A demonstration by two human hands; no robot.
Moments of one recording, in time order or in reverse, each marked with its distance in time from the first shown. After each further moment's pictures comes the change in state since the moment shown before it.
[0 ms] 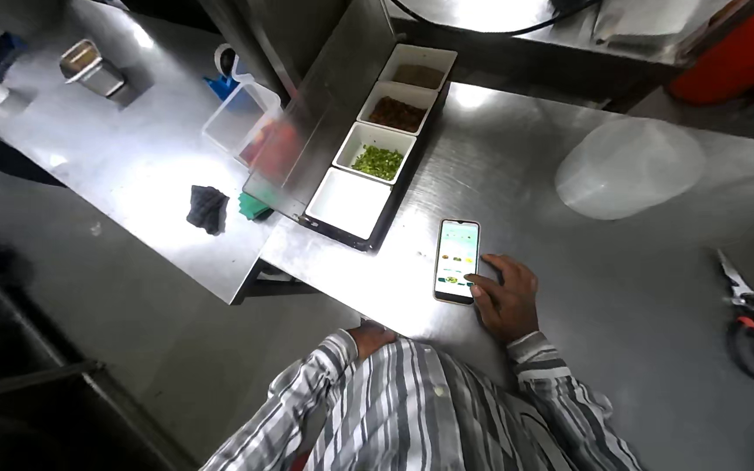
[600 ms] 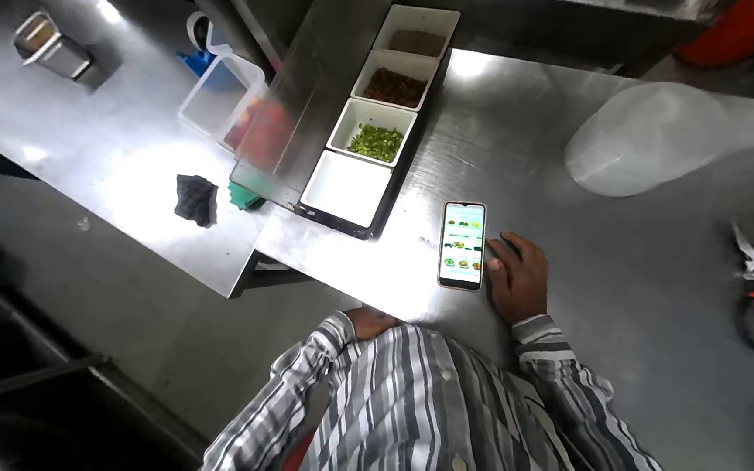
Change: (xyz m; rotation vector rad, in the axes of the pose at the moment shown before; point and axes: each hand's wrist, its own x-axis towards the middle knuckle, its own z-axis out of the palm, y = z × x) left_hand 0.002 -0.003 -0.019 0.048 -0.068 -0.019; right_hand 0.008 -0.007 -0.003 -0.032 -0.006 0.189
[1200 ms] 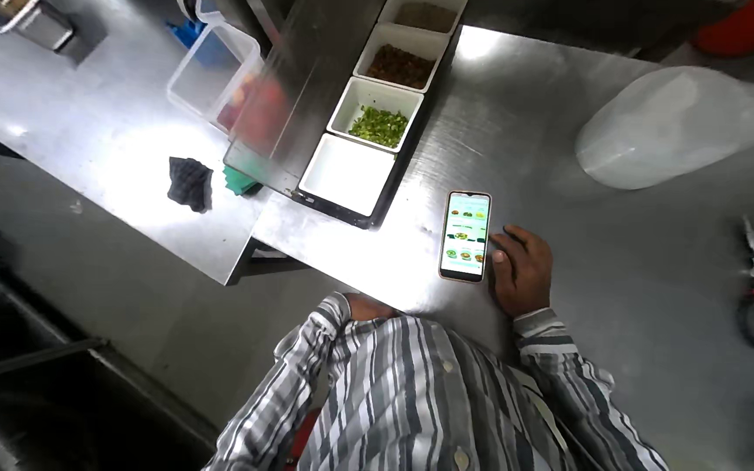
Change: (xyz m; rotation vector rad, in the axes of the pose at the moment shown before) left_hand 0.011 -0.009 -0.009 0.010 -0.038 0.115; right_hand 0.000 0.002 0.000 0.054 0.016 -0.018
